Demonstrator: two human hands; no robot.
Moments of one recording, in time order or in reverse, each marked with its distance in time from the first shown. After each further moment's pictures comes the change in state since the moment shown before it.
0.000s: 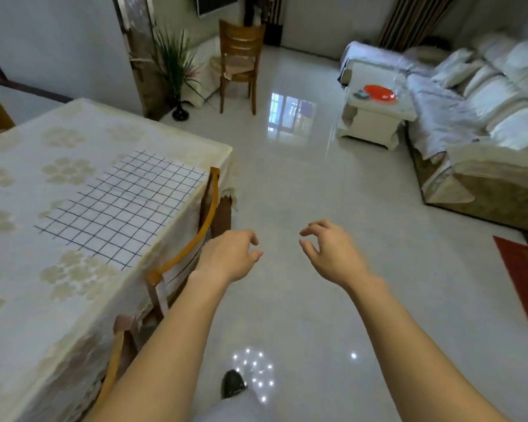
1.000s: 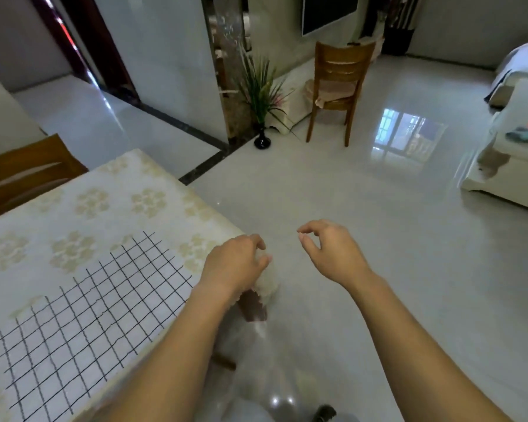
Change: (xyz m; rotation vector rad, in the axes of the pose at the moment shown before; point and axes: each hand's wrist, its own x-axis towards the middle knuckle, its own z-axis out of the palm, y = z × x) left_hand 0.485 -0.008 -0.110 0.047 0.098 -0.438; right_hand 0.579 0.095 -0.019 0.274 -0.137 -0.362
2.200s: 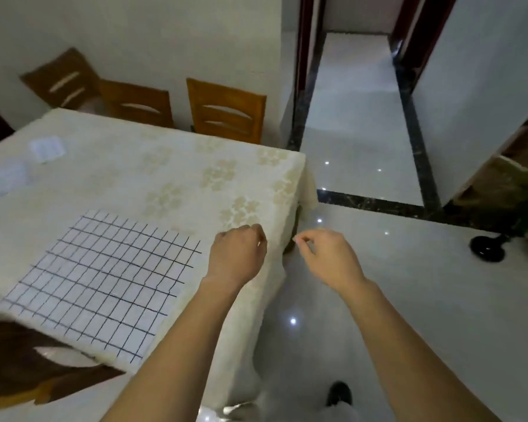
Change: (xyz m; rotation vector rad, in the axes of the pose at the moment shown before) left_hand 0.351 -0.158 -0.051 -0.059 0.415 -1.081; right_hand 0.542 -0.084 0.147 0.048 -0.641 -0.874
